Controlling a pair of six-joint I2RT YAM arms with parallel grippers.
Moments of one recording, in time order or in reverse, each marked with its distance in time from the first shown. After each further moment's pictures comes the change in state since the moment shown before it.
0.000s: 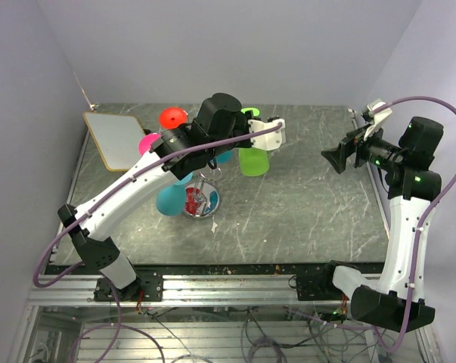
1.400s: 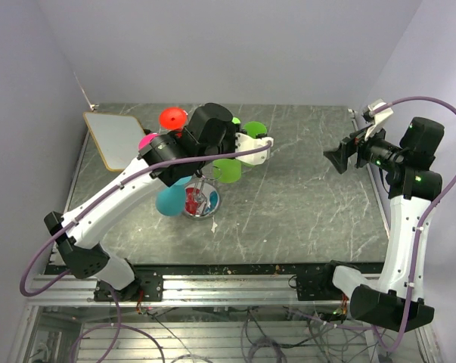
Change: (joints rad) left arm 0.008 -0.089 -0.105 -0.113 -0.093 0.146; right arm -0.011 0.003 0.001 -0.014 0.033 -0.018
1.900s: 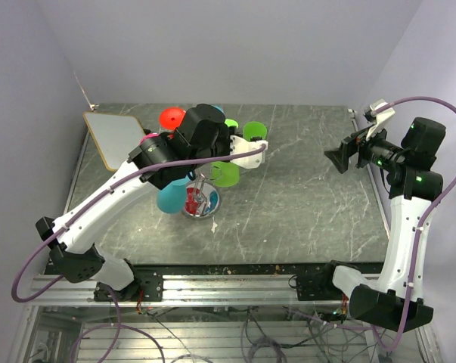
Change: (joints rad) left arm 0.000 -0.045 -0.005 -0.036 0.032 -0.005; right arm -0.013 0.000 0.000 0.001 -0.007 0.005
